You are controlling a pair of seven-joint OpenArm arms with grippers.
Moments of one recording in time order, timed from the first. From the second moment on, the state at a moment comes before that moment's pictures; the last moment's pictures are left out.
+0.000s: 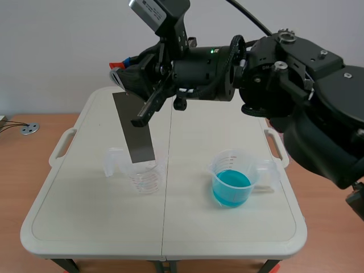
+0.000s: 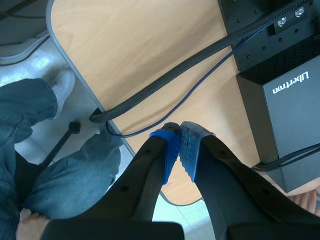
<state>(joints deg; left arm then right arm) 68.3 -38.1 -0.9 86.6 -15.7 -21.4 2.3 19.8 15.1 -32.0 89.1 18.8 40.0 -8.5</state>
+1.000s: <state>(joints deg) 66.2 -43.8 -1.0 86.7 -23.4 -21.4 2.3 11.4 34.0 -12.9 106.9 32.7 40.0 -8.6</state>
